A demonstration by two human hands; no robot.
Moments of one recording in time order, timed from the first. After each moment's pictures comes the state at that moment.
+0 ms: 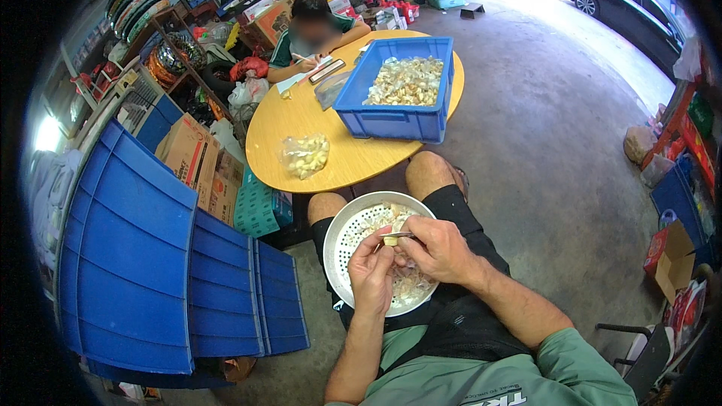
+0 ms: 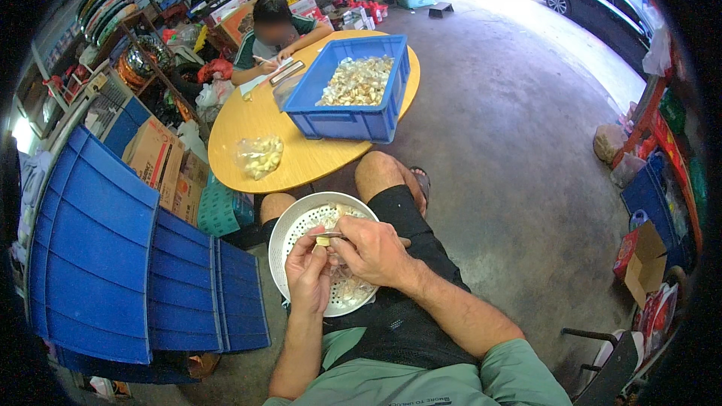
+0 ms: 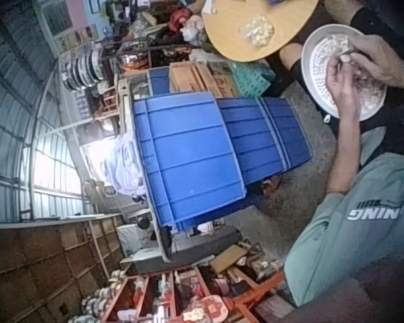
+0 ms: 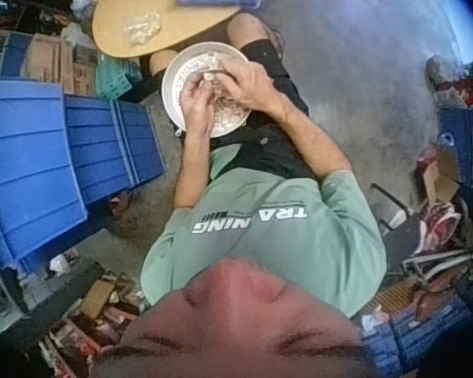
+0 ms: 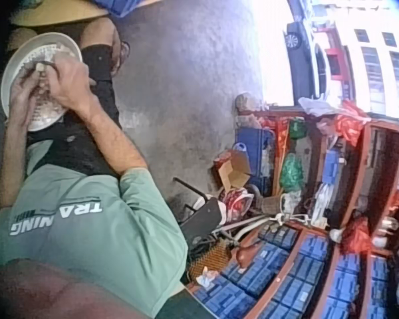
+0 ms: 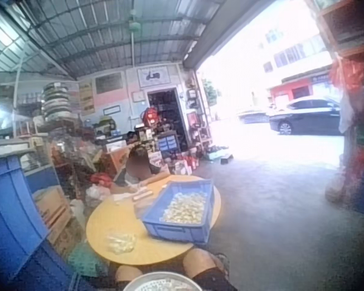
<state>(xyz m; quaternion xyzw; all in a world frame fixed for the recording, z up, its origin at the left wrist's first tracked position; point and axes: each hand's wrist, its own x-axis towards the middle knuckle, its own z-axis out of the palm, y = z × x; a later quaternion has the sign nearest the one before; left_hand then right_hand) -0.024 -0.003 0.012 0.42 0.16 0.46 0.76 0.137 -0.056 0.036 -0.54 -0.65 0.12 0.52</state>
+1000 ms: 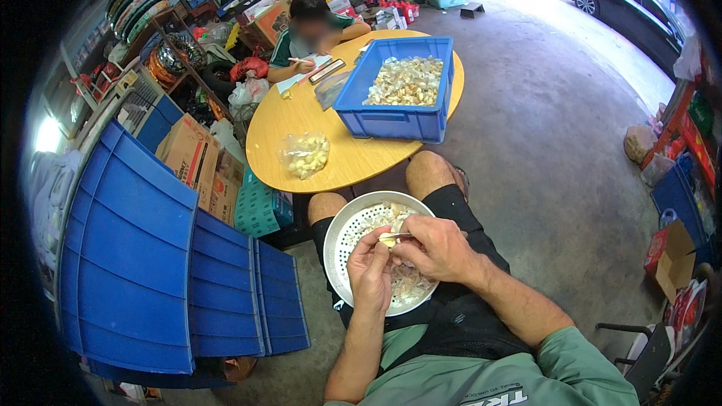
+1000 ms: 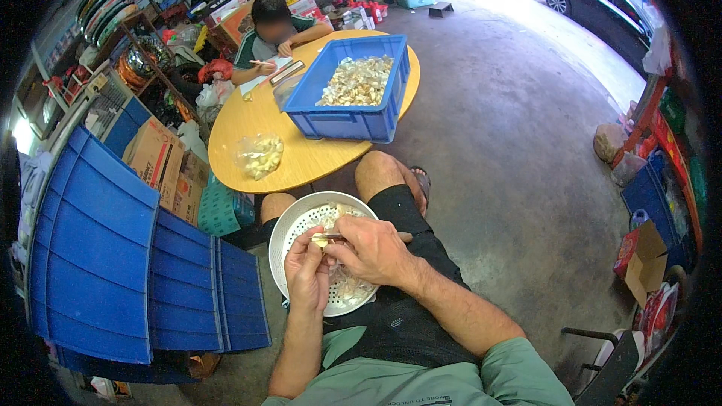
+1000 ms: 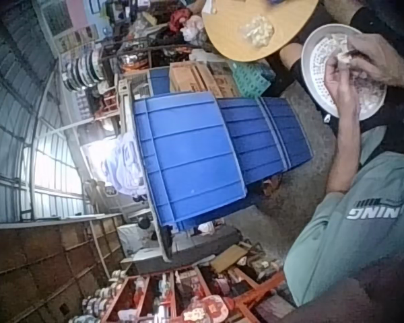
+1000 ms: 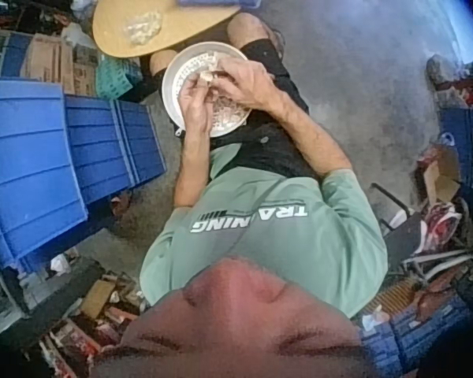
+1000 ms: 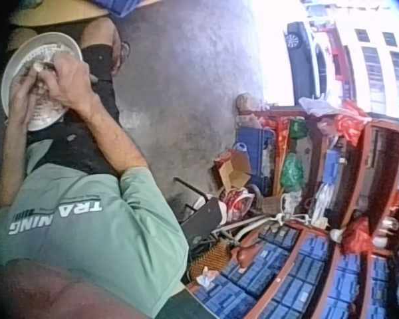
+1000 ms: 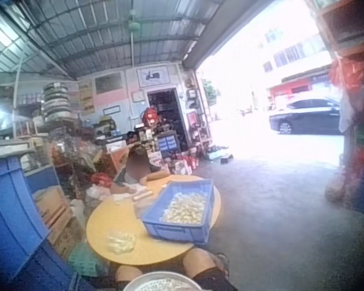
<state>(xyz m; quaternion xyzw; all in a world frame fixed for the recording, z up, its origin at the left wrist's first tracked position) -0.023 0.001 0.011 0.41 0.18 0.47 0.76 0.138 -0.058 0.046 -0.55 -0.67 0.10 0.50</state>
